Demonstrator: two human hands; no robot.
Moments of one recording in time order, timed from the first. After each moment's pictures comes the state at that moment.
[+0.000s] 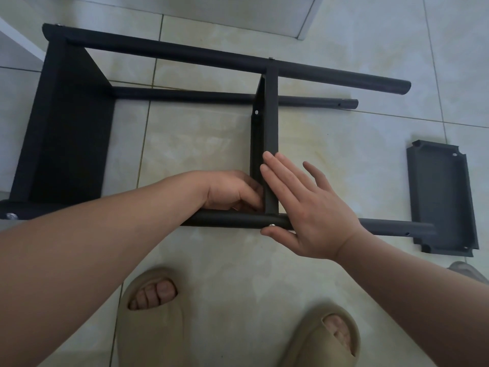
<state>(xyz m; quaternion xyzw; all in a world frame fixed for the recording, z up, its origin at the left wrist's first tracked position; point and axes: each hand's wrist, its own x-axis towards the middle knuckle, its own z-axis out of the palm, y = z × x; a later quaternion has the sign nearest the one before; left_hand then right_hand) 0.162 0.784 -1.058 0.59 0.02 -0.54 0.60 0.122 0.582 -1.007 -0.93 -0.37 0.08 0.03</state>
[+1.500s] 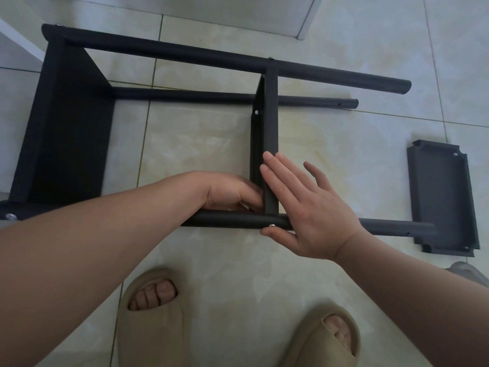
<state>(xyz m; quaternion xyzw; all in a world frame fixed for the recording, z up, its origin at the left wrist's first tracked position) 0.163 0.786 -1.062 0.56 0.01 -0.57 0.60 0.122 0.583 -1.008 -0.93 -0.37 0.06 0.03</state>
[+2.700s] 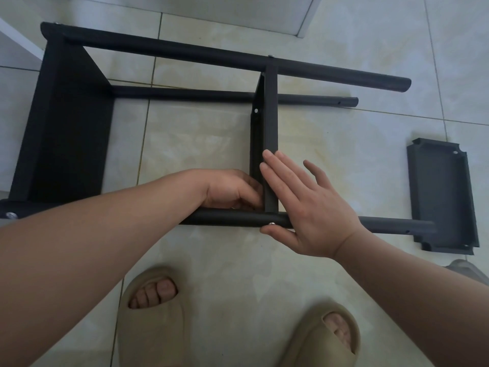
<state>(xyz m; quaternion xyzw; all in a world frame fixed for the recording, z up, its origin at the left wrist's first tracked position) 0.162 0.785 -1.060 0.56 0.02 -0.55 0.62 0.121 0.583 -1.007 -0.93 -0.37 0.07 0.03</state>
